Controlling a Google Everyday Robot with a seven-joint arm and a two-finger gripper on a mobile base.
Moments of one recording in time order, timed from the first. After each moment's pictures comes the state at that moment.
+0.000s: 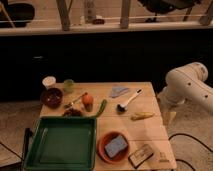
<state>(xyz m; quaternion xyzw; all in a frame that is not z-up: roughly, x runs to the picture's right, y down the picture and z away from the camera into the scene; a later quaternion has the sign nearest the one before) 0.292 0.110 0.681 -0.28 0.02 0.03 0.96</state>
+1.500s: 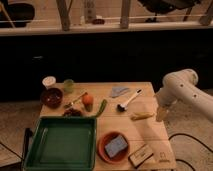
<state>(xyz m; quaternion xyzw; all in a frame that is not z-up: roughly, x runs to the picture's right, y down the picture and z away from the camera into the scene) 0.299 0.116 0.770 -0.27 -0.01 0.09 0.96</state>
